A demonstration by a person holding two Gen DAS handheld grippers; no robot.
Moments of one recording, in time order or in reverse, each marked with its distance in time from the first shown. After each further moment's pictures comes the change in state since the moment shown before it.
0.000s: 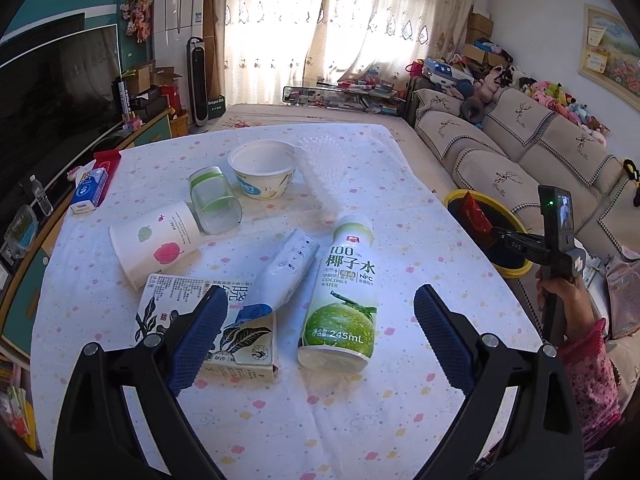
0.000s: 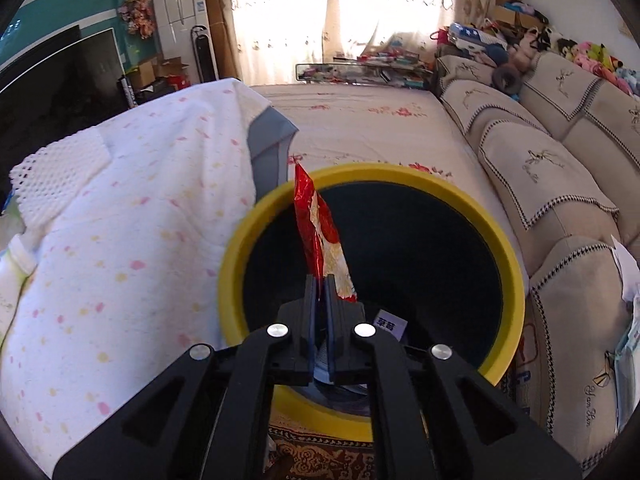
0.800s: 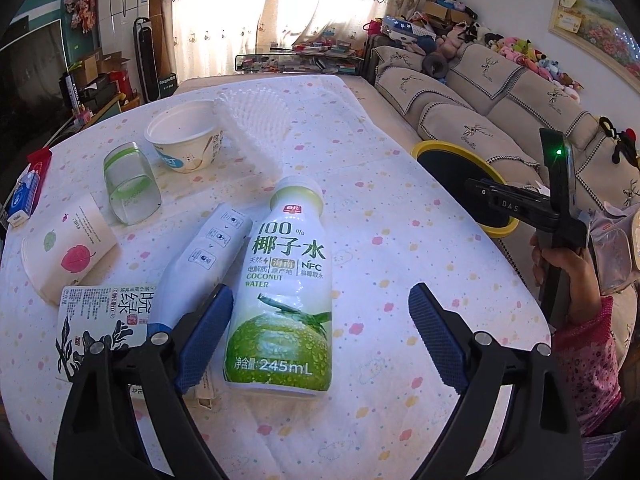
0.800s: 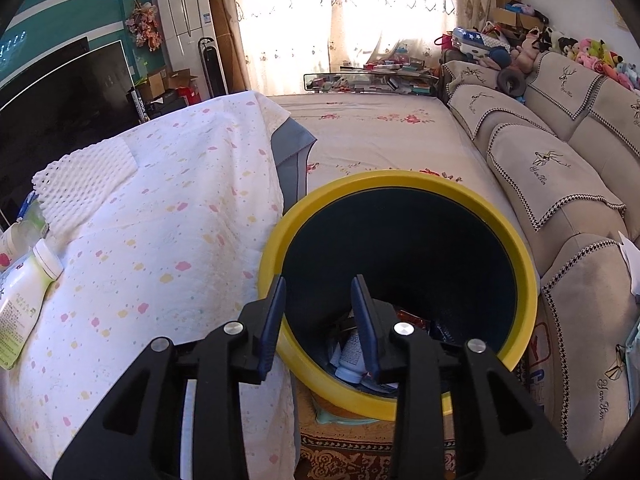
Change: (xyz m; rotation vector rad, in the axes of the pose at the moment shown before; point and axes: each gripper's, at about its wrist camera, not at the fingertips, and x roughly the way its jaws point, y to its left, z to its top) left arm 0.069 -0.026 -0.001 0.102 0.147 -0.118; right arm -0.027 0.025 -0.004 -0.010 -0.054 0.066
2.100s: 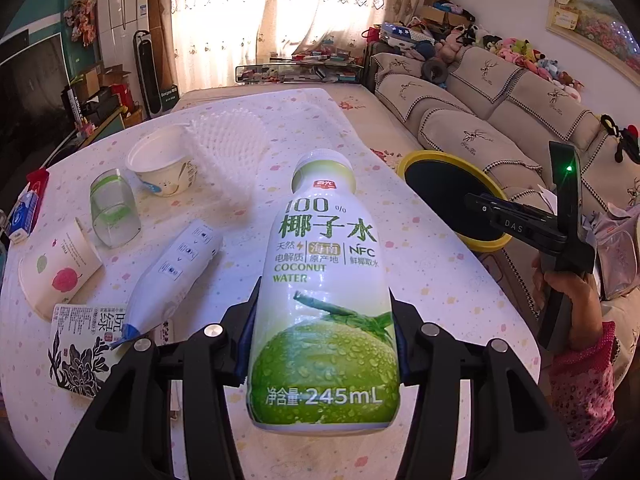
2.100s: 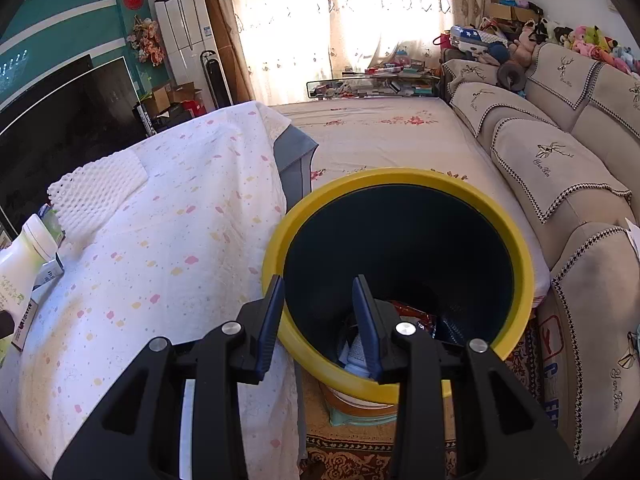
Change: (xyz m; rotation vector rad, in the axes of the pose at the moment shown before) left arm -0.006 -0.040 0.018 0.028 -0.045 0.019; right arm -0.021 -0.015 -0.010 0.050 -0.045 0.044
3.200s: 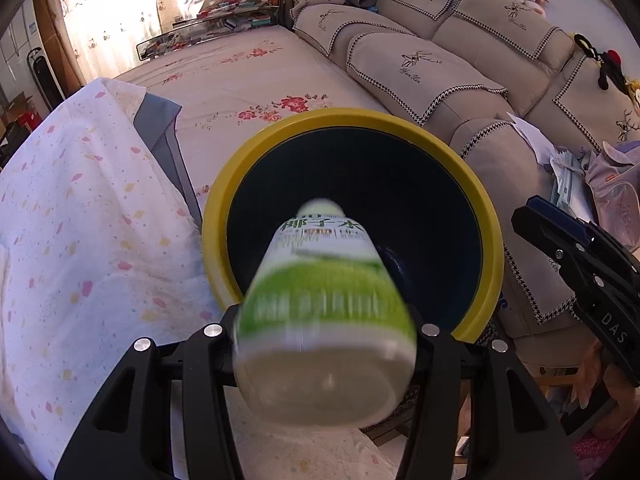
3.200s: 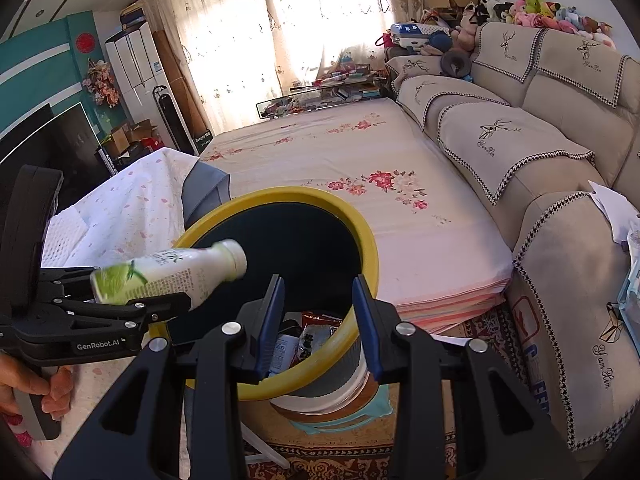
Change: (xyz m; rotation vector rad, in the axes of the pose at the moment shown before) left arm 0.220 -0.190 0.111 0.215 0.240 -0.137; right arm -0.029 -0.121 -0.005 0.149 -0.045 -0.083
